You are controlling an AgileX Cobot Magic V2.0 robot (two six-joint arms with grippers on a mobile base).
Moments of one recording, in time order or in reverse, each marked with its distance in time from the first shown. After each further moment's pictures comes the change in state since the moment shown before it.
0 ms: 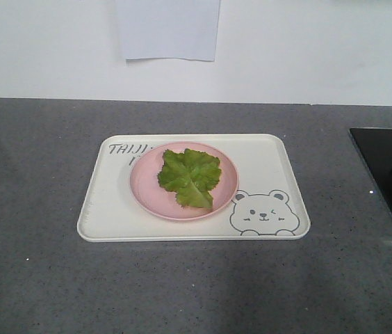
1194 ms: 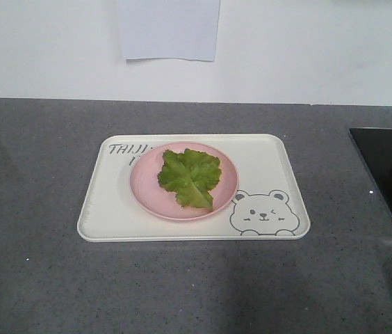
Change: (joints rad) left arm 0.000 0.000 0.000 0.000 -0.002 0.000; right arm 0.188 0.056 -0.088 0.030 0.154 -0.126
